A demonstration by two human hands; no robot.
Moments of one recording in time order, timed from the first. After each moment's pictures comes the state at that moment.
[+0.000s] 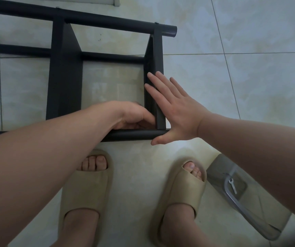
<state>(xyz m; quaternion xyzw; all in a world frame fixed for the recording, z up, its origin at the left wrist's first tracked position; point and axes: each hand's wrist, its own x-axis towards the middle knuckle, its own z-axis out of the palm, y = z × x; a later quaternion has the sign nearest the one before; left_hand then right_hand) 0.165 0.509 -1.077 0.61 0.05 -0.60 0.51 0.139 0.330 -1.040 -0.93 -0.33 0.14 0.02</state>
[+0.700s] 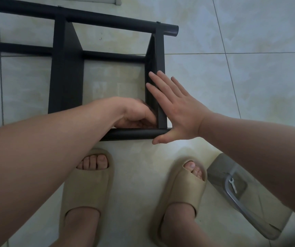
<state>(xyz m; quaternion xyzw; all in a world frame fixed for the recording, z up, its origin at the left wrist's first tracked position) 0.168 0.509 -1.075 0.59 0.03 -0.60 0.54 0.138 0.329 -1.041 -0.93 -0.33 0.14 0.02</state>
